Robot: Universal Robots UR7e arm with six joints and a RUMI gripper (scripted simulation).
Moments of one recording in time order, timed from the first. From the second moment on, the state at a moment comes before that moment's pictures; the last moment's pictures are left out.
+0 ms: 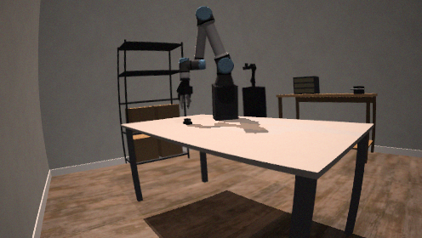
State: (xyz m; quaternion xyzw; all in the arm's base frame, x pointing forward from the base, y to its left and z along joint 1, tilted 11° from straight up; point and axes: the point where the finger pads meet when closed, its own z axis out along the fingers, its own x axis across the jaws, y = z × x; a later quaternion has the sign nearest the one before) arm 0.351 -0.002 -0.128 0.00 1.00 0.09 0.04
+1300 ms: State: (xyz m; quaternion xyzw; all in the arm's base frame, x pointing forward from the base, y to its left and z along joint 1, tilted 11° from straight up) arm 0.349 -0.002 -0.122 0.00 1.00 0.09 0.04
